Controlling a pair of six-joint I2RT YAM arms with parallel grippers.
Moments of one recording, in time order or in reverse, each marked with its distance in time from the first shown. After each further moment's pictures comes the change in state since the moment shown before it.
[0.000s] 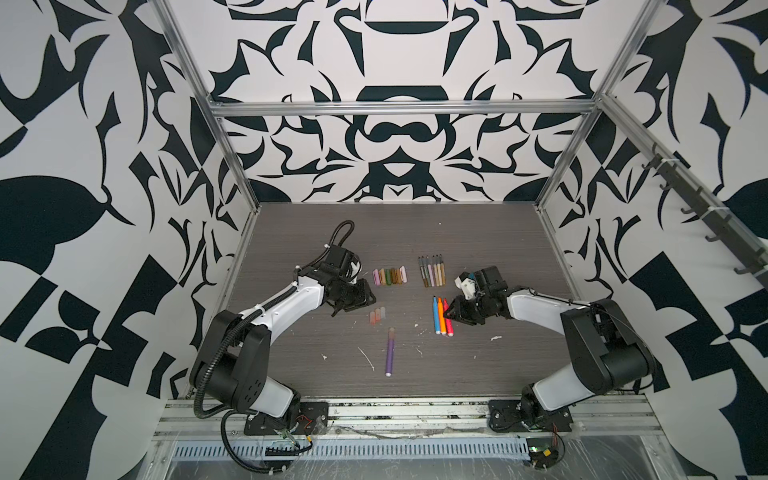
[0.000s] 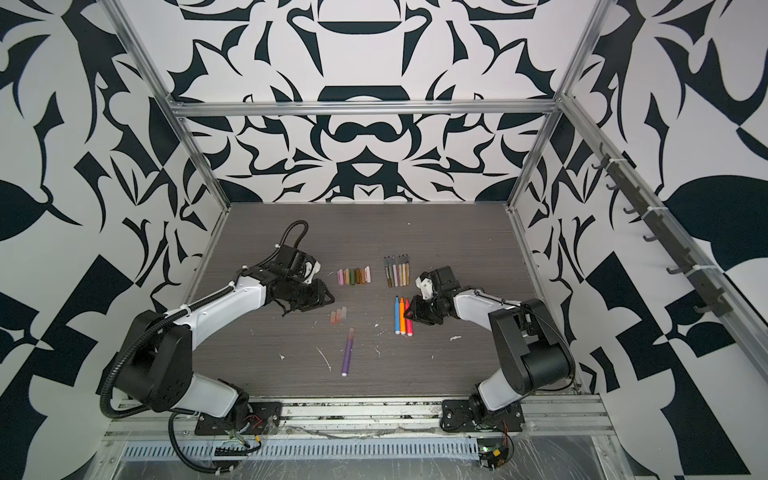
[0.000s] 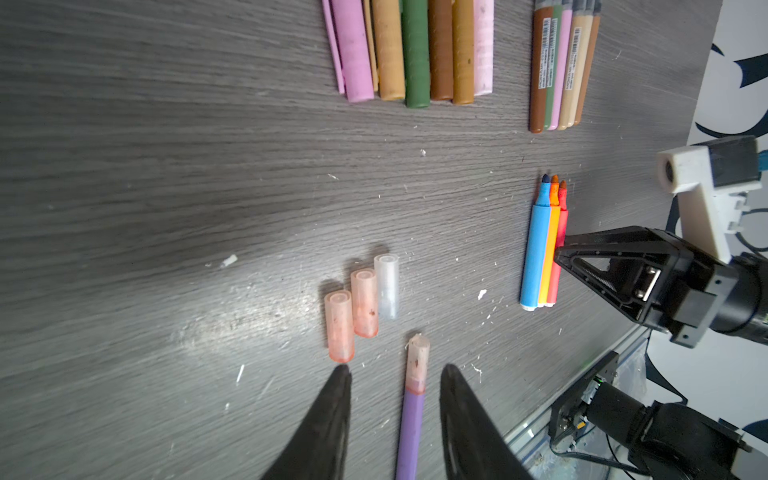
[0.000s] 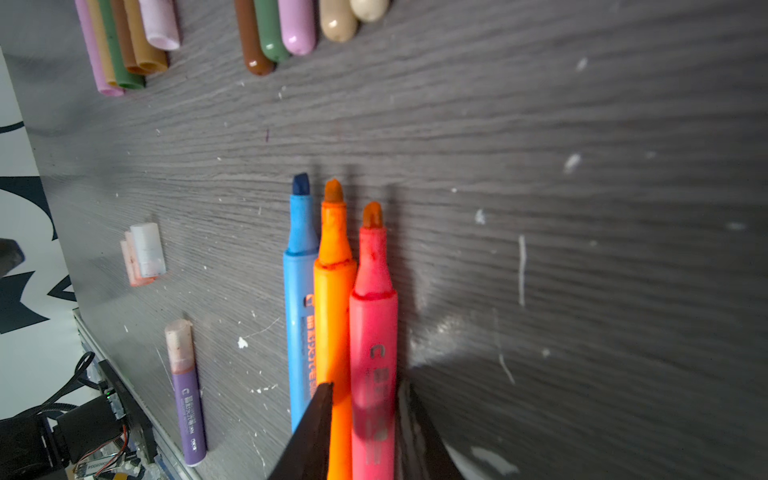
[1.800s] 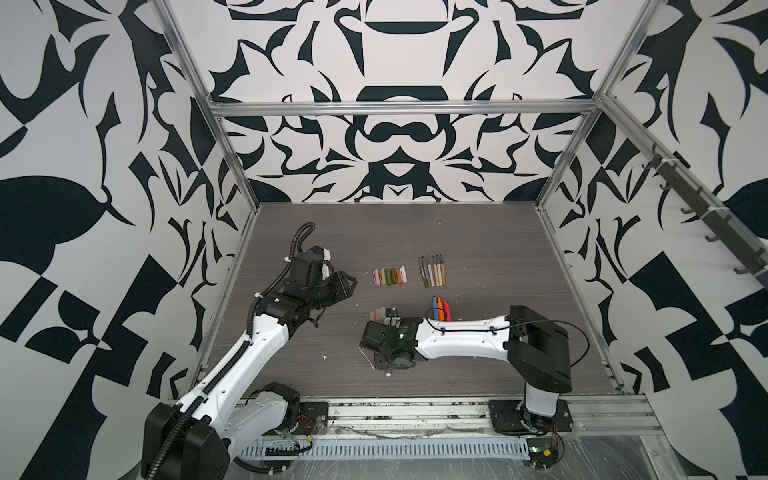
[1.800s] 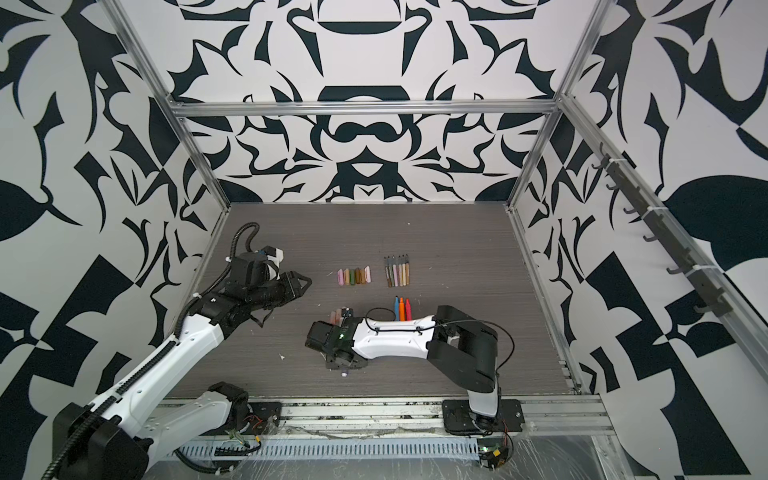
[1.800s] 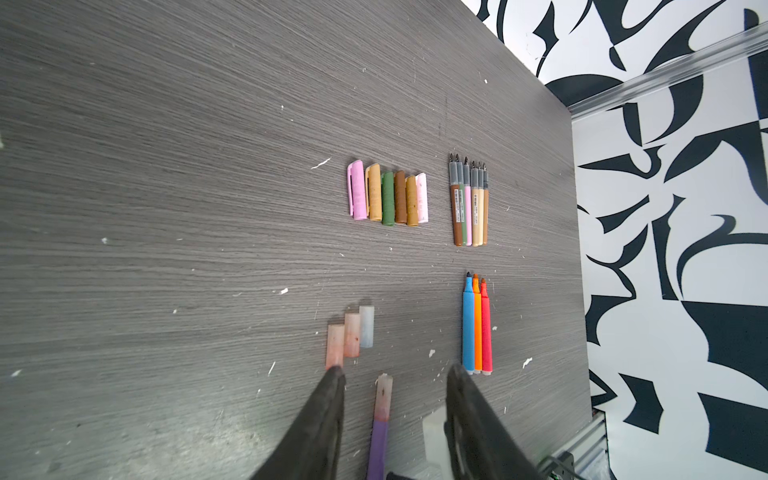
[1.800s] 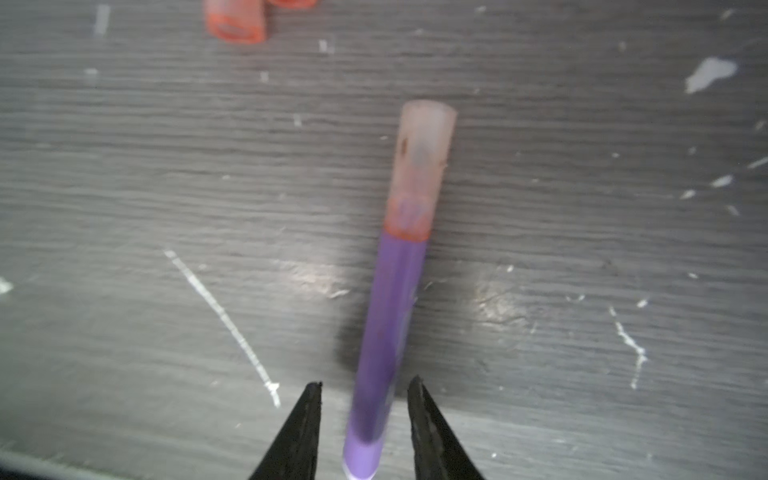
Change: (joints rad) left arm 0.065 -0.455 -0.144 0.084 -0.169 -0.165; right arm 0.956 0.332 0.562 -0.453 0.646 0.768
